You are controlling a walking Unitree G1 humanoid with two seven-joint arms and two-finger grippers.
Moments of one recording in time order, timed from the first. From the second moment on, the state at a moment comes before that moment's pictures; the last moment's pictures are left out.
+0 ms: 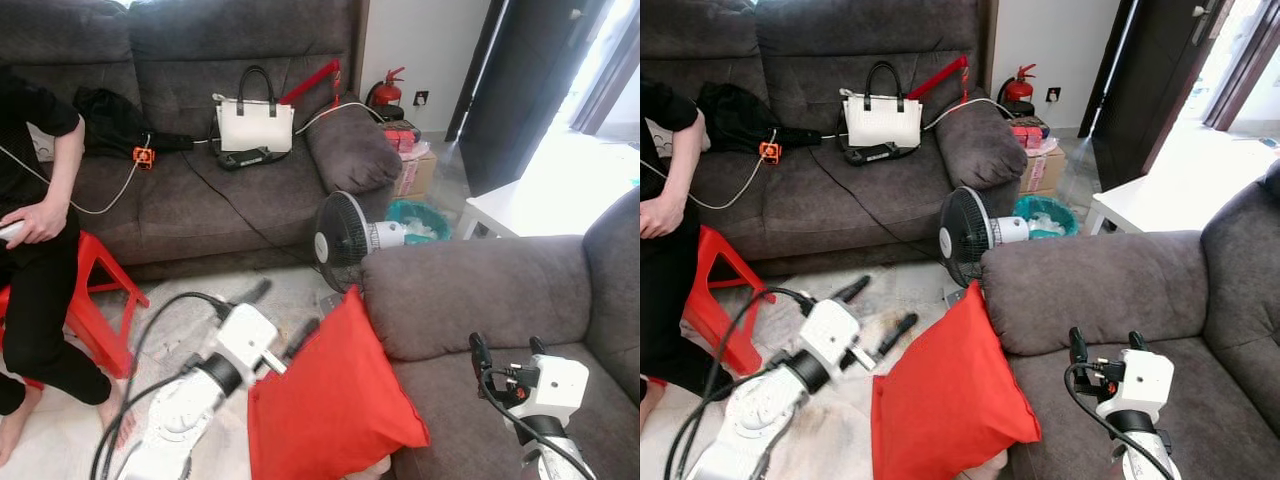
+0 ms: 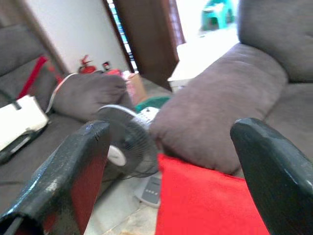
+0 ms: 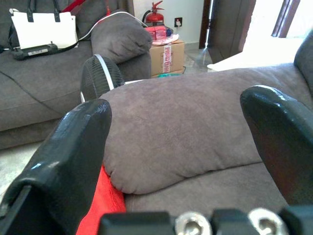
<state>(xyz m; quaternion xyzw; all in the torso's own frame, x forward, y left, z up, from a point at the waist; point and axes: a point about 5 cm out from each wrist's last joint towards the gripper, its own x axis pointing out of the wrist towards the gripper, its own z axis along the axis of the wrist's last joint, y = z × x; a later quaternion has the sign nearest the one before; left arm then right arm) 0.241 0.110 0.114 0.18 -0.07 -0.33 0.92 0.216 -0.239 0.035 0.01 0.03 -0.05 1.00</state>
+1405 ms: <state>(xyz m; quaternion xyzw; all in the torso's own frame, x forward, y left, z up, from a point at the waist) 0.279 0.171 0.105 0.13 -0.07 -0.09 0.98 0.223 -0.223 0.034 0.01 0.04 -0.05 1.00</state>
